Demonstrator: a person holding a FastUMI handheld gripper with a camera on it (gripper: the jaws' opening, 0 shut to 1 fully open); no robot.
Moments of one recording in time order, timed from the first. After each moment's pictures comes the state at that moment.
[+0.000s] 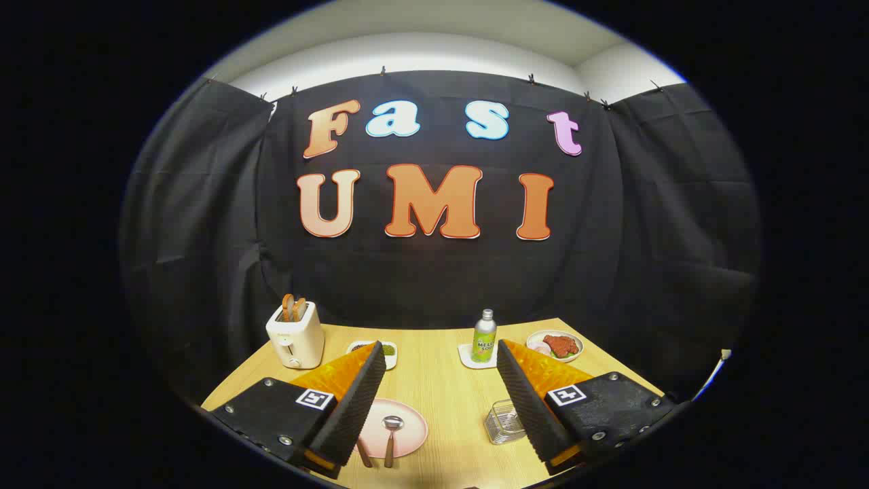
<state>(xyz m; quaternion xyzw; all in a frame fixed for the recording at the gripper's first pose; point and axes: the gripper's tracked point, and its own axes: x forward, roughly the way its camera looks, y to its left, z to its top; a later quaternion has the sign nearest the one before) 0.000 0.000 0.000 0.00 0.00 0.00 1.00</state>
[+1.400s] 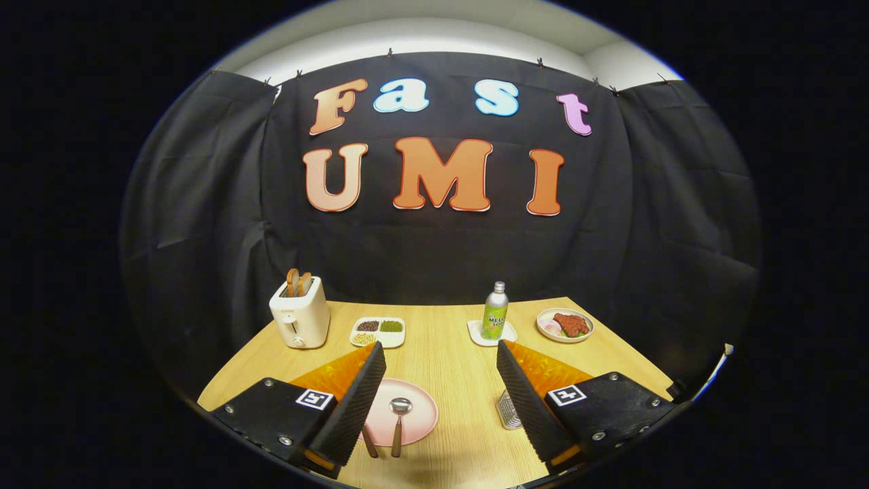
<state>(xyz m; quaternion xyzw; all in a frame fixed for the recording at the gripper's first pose) 0.009 0.013 -0.059 -0.01 0.07 0.01 1.00</state>
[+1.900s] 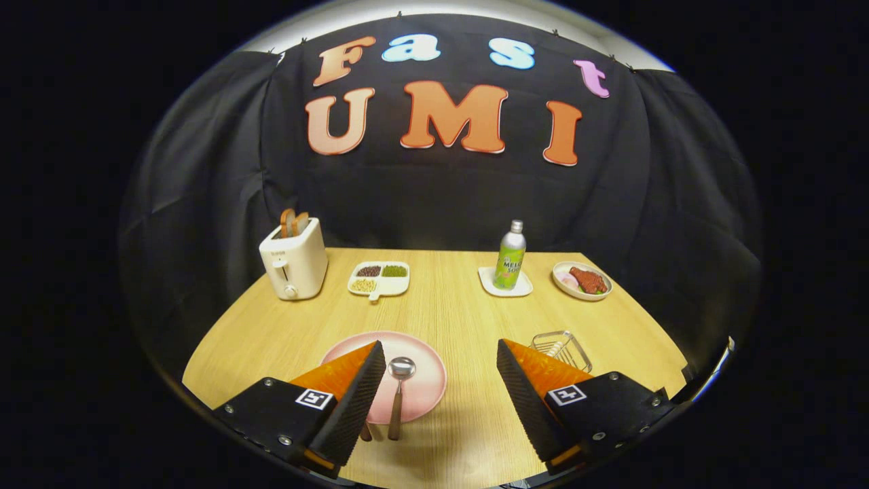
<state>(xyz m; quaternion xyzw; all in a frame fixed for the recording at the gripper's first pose) 0.032 0.033 -0.163 -0.03 0.18 0.02 0.98</state>
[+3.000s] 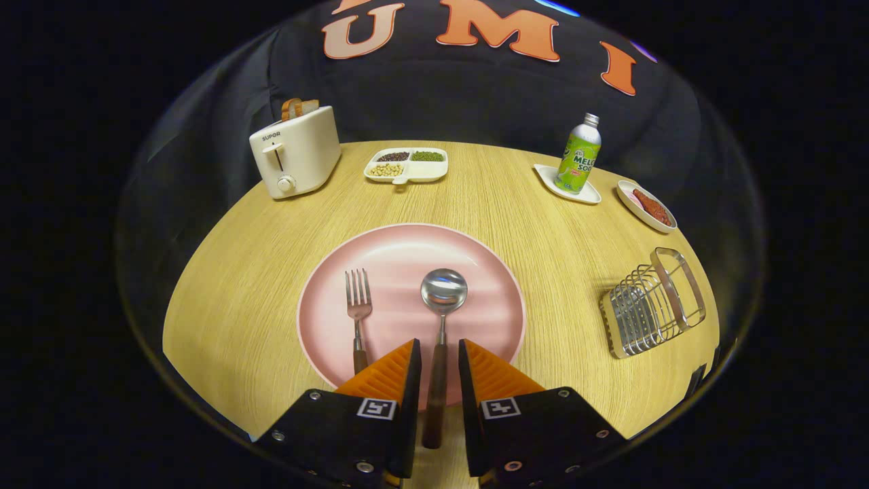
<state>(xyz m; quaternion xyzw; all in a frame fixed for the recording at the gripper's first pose) 0.053 0.090 -0.297 -0.05 0.36 0.06 0.93</state>
